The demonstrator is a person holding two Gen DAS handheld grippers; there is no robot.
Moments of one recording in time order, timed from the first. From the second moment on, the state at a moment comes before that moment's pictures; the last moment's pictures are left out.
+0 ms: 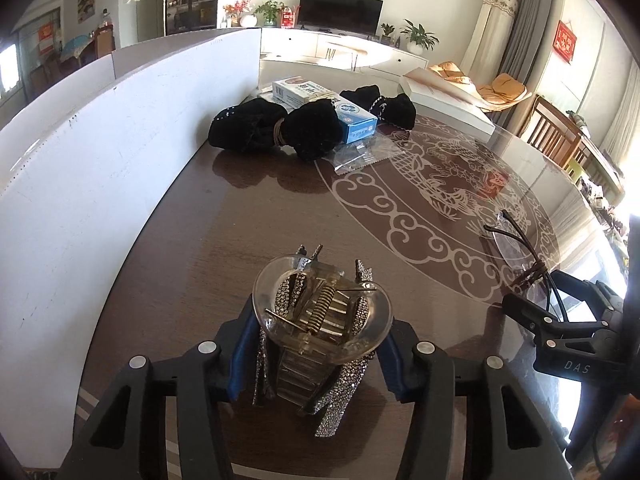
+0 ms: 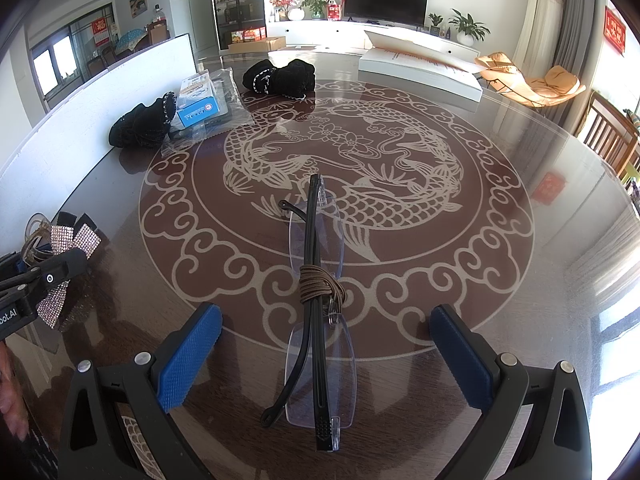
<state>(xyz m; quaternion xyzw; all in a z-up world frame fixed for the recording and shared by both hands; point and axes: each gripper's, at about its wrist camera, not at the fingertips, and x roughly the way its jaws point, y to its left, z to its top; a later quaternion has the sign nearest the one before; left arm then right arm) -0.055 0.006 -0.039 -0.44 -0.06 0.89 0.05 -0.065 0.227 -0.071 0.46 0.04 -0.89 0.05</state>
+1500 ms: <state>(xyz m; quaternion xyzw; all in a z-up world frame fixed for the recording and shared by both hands) -0.045 -0.286 0.044 -0.44 -0.15 0.88 -0.14 -0.100 -0.142 0.061 0.44 -0.02 -0.80 0.40</state>
